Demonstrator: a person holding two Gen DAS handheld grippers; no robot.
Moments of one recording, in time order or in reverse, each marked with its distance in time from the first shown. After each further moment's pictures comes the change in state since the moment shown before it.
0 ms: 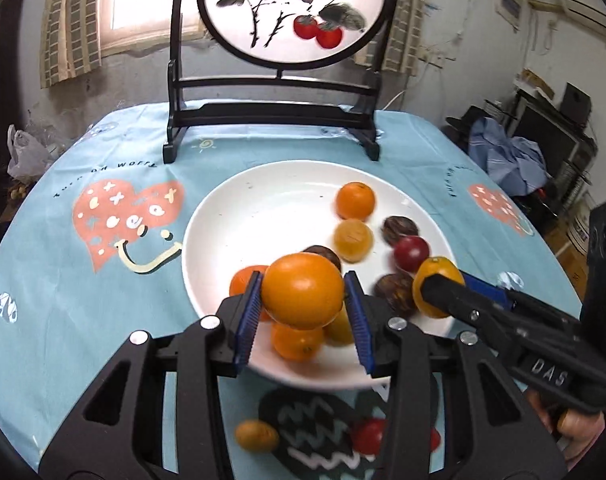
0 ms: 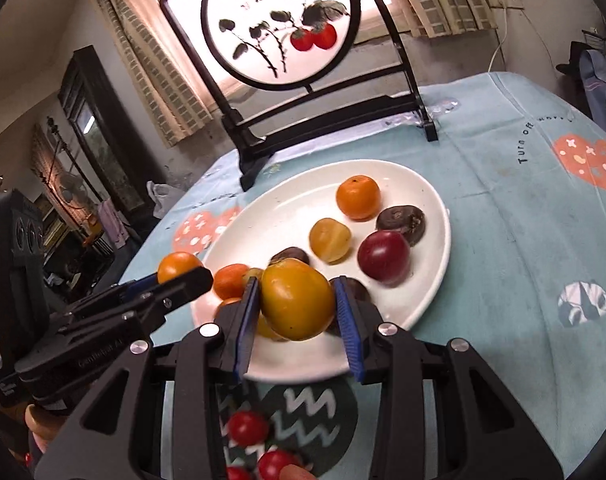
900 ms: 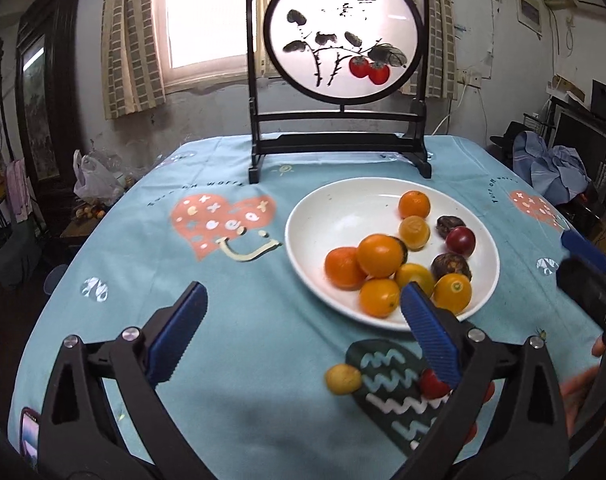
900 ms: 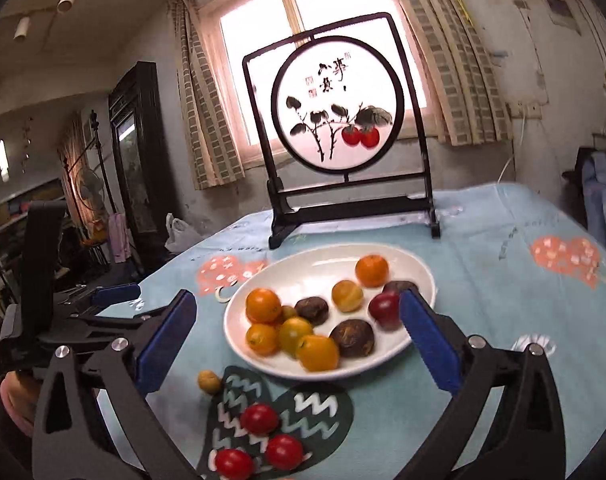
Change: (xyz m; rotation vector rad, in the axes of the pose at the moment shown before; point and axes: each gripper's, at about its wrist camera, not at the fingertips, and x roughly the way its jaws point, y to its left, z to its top) left arm -0.076 0.025 -0.048 0.015 -0.147 0.223; right arm -0.072 0.033 -0.043 -0.206 -0.194 0.066
